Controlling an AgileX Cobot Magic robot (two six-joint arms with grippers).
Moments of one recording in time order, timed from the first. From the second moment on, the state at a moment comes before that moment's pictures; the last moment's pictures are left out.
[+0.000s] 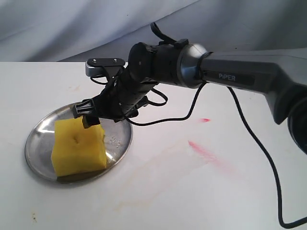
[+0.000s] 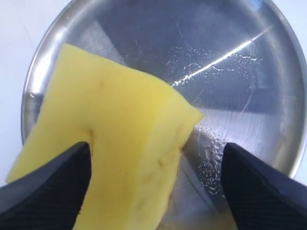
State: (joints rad) left arm -0.04 0.00 0.00 -0.07 0.21 0.16; right arm 0.87 2.22 -1.74 0.41 0.65 -0.06
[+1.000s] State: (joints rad) left arm -0.04 0.00 0.00 -0.07 0.21 0.16; right arm 0.85 1.35 -0.82 0.20 0.28 0.04
